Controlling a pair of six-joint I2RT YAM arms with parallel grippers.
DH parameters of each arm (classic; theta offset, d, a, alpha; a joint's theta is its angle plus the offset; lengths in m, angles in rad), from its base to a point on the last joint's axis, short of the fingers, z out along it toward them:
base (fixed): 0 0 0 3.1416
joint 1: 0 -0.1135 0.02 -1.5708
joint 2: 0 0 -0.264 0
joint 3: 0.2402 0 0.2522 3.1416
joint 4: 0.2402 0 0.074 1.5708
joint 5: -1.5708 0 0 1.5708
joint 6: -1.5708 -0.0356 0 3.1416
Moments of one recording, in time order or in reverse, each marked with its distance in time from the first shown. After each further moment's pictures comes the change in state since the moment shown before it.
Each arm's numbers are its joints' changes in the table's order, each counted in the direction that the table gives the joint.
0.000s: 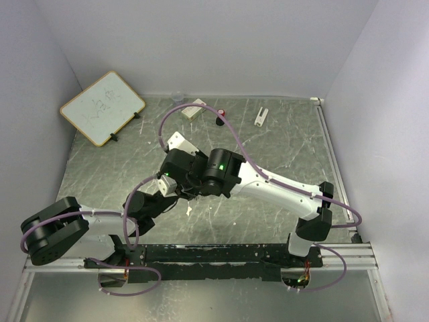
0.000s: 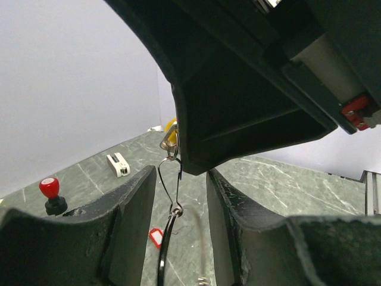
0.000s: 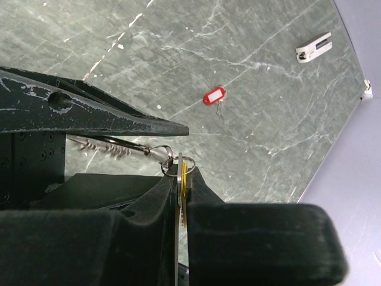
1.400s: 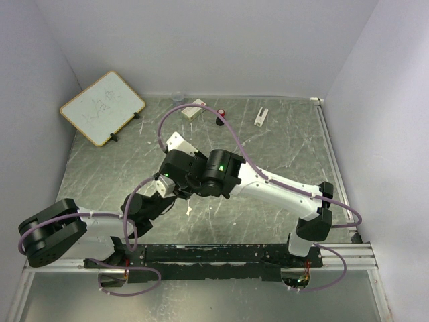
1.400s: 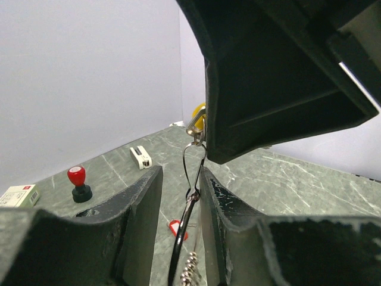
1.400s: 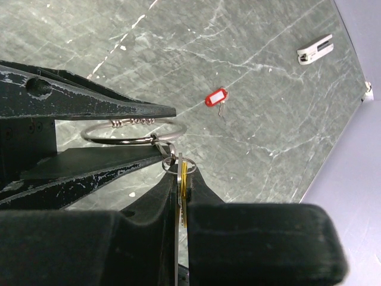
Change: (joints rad) left arm 0.002 0.023 -0.039 -0.007 0.091 -0.048; right arm -0.007 0.001 -0.006 -0.014 -0.004 -0.001
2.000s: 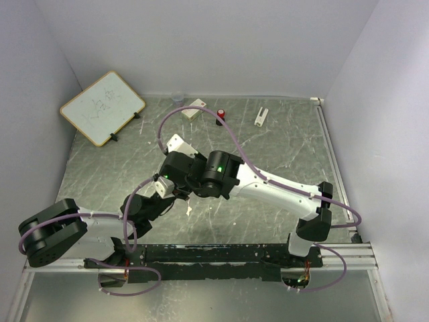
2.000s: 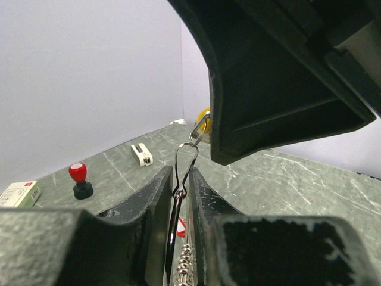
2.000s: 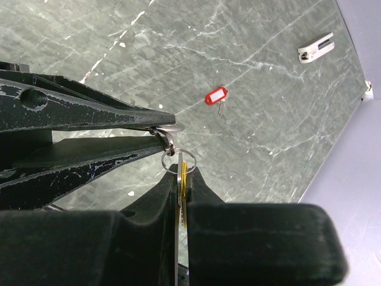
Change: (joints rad) left arm 0.000 0.000 -0.010 -0.007 0.002 0.000; right arm 0.000 0.003 -0.024 -0.005 0.000 0.000
